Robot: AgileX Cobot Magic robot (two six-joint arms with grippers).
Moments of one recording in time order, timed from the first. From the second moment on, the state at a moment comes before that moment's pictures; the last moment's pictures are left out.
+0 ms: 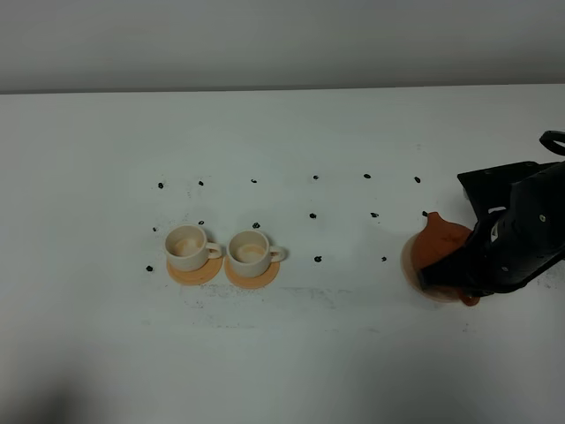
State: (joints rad) left arm 0.09 0.00 -0.46 -0.20 1.09 0.14; right arm 0.28 1.69 -0.85 -0.10 0.60 0.22
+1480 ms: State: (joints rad) left arm 0.09 0.00 -0.46 -0.20 1.09 0.14; right arm 0.28 1.58 -0.81 -0.12 0.52 0.15
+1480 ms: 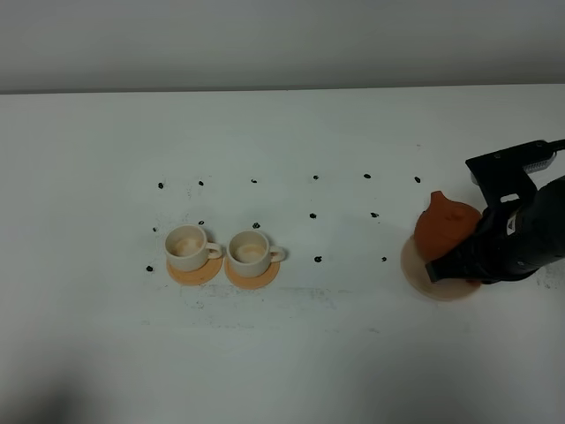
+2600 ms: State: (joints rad) left arm 0.09 0.00 -0.46 -0.20 1.09 0.14; right arm 0.54 1.58 -0.89 -0.13 0.37 0.10
